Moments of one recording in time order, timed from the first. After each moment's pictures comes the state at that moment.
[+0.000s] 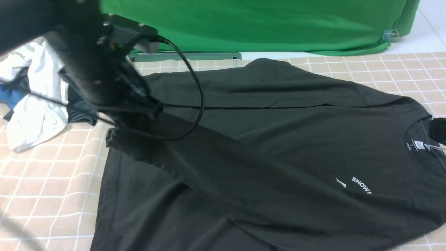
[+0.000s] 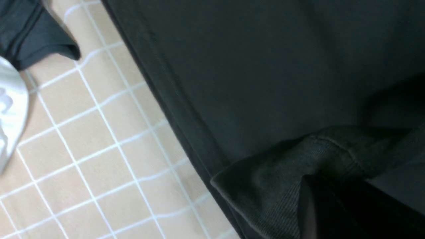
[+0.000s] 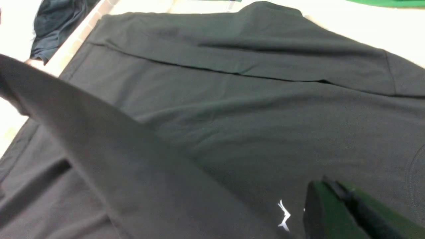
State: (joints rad) right arm 0.05 0.76 -0.69 0.56 0.63 -0.42; left arm -0.36 1.66 -1.43 0.07 1.20 0.11
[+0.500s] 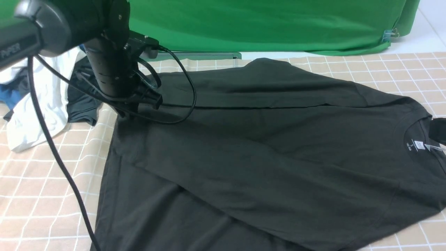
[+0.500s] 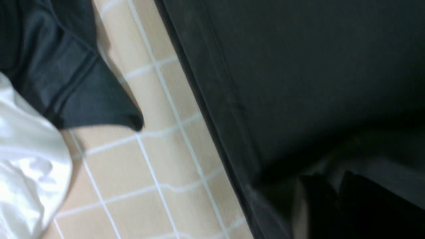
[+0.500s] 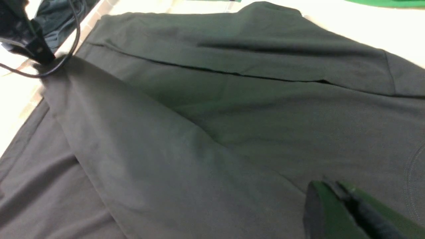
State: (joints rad) right arm 0.05 0.76 -0.69 0.56 0.63 -0.42; left arm -0.26 1.96 -1.60 0.15 1.08 0.11
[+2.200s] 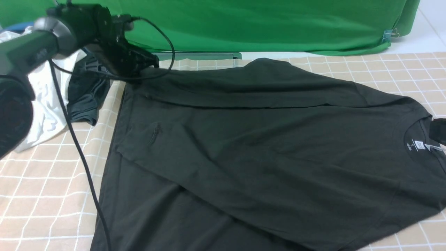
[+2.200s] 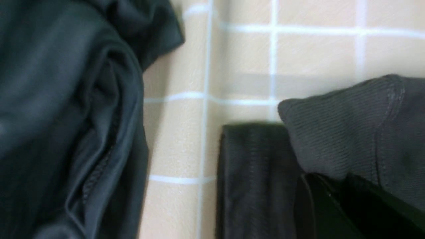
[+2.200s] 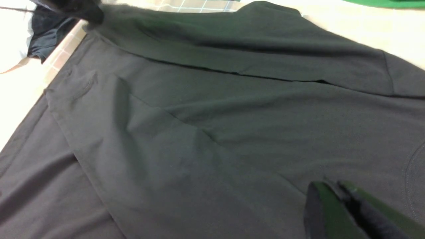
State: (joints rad) right arm 0.05 0.76 -0.69 0.55 0.63 -0.42; left arm -0.09 2.27 -1.92 -0.07 0.78 -0.06
